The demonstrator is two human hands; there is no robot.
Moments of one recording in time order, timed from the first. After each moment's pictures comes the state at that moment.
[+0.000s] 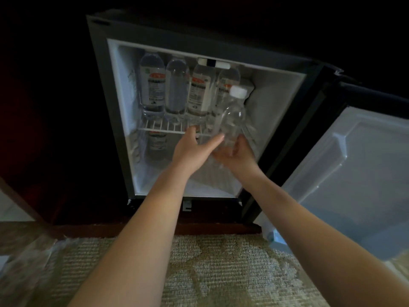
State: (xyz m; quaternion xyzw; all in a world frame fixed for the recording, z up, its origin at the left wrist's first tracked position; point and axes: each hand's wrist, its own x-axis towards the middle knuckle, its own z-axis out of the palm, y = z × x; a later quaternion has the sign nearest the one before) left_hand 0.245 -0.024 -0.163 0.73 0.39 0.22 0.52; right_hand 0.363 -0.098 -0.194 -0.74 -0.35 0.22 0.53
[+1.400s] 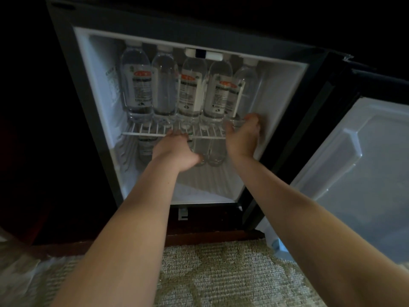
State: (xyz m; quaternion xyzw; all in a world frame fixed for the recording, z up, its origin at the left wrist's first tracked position) left_hand 0.263 0.021 -0.182 0.89 0.40 0.09 0.21; right_hand 0.410 -0.041 -0.197 -0.81 -0.24 -0.12 0.52
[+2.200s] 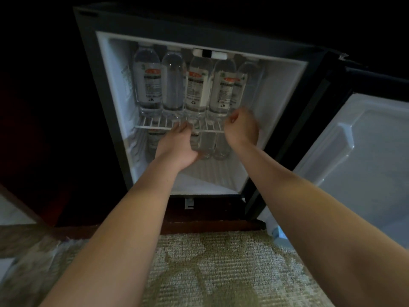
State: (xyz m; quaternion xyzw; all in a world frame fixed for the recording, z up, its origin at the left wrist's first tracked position) left_hand 0.242 0.013 -0.184 0.90 0.36 0.14 0.18; right_hand 0.385 -0.052 -0.165 -0.87 -0.31 -0.05 0.38
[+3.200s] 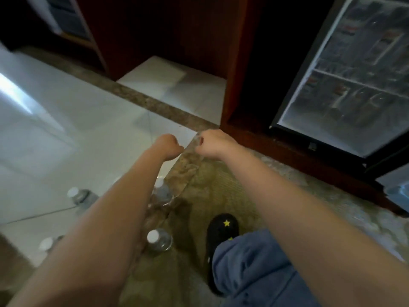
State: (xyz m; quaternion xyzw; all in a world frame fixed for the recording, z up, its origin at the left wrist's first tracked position) left_hand -0.251 -0.130 -0.206 0.66 0.70 0.00 0.28; right_hand -0.109 -0.155 -0.167 -0.66 -0.70 0.25 -0.03
